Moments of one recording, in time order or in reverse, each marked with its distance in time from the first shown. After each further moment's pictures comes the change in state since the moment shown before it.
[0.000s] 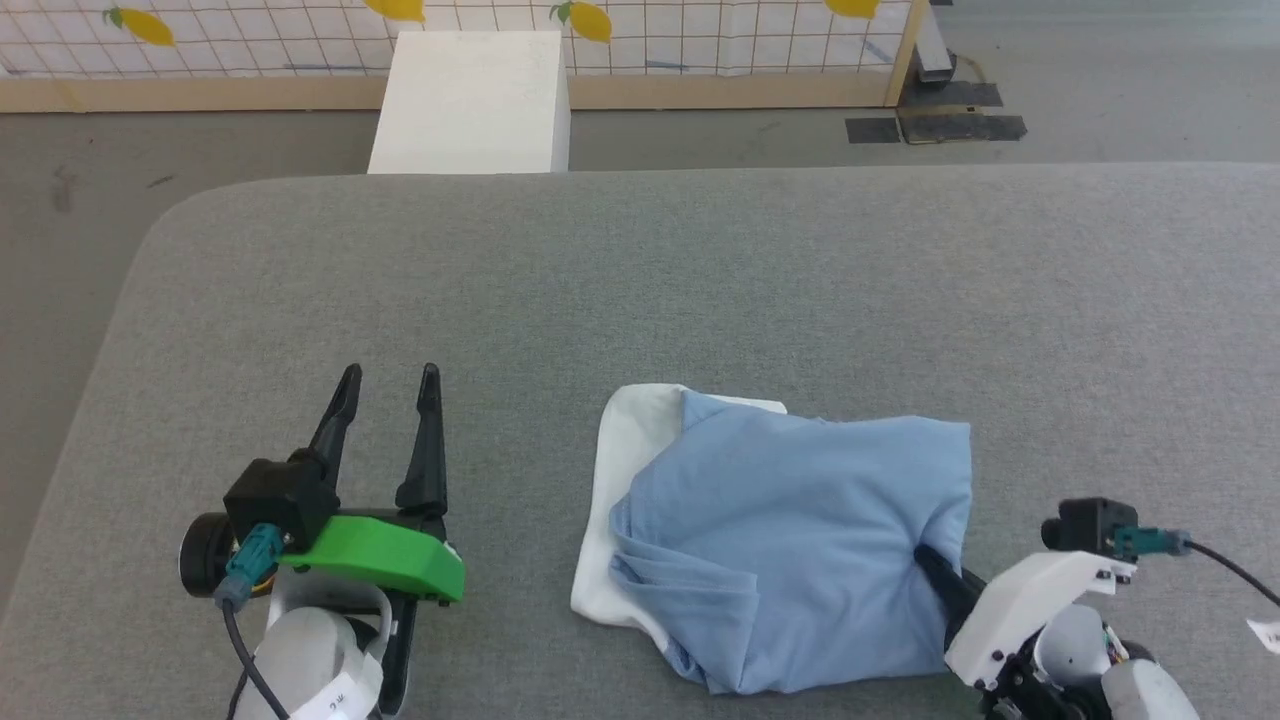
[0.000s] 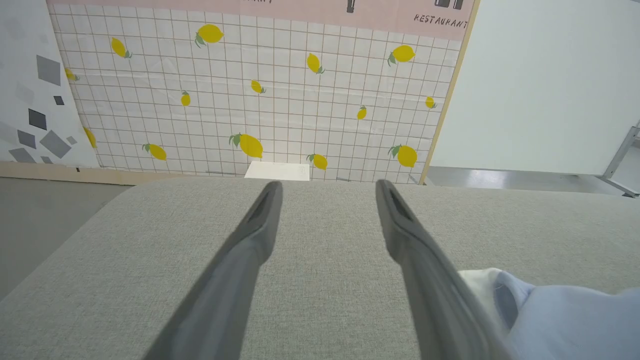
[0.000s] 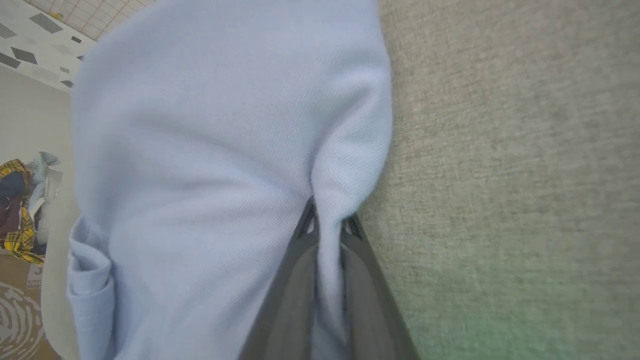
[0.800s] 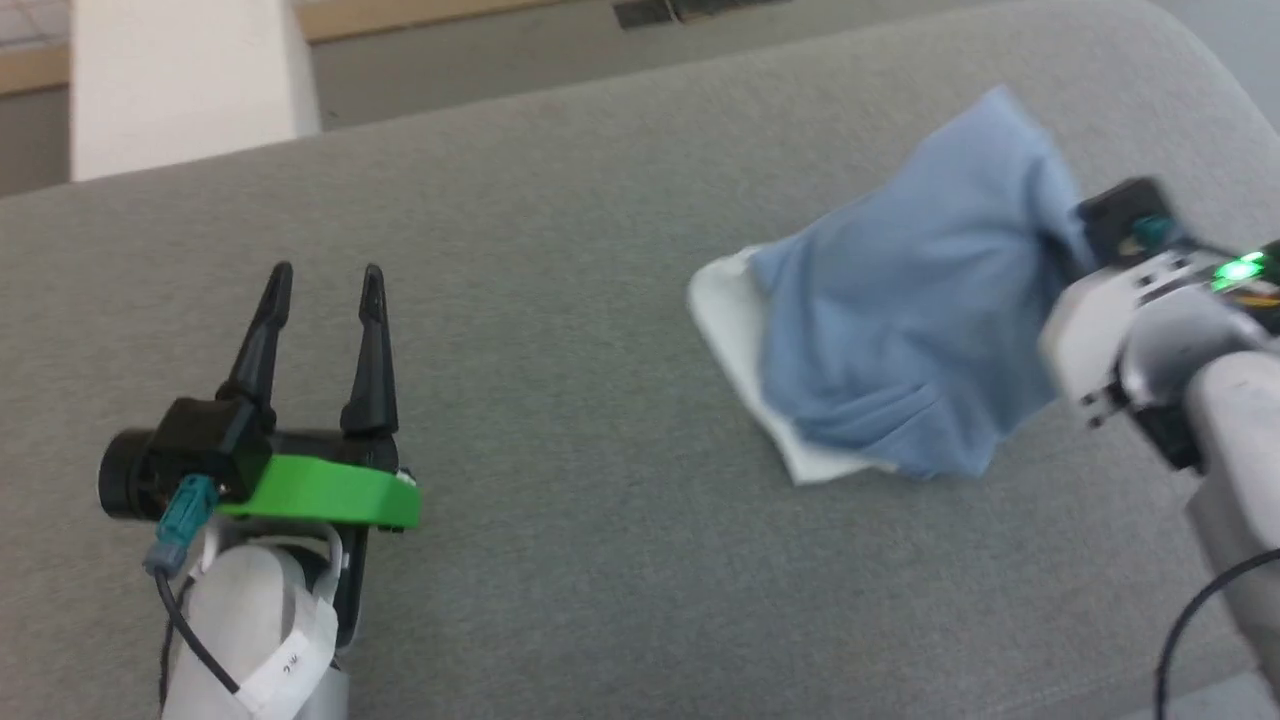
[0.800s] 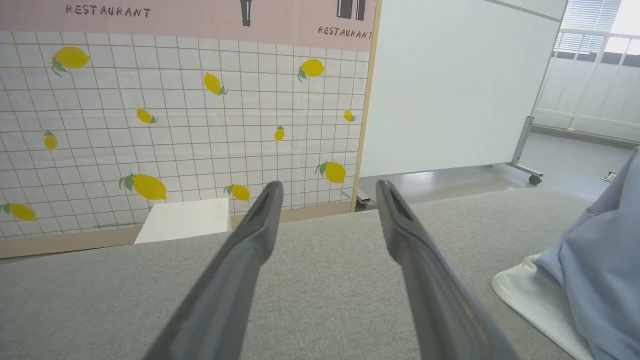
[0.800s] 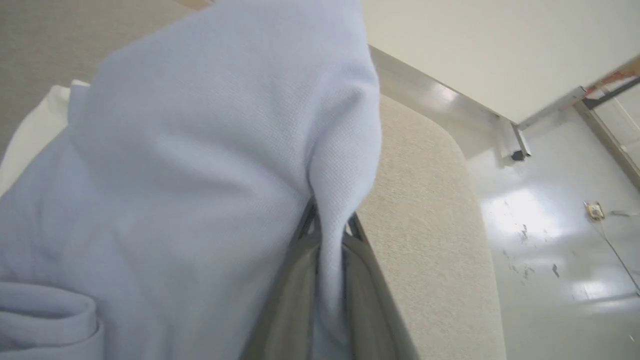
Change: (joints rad) left arm -0.065 0.038 0.034 -0.139 0.038 0.000 0.000; right arm -0.479 -0.328 0.271 -0.023 -0.498 0.001 -0.013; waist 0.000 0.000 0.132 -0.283
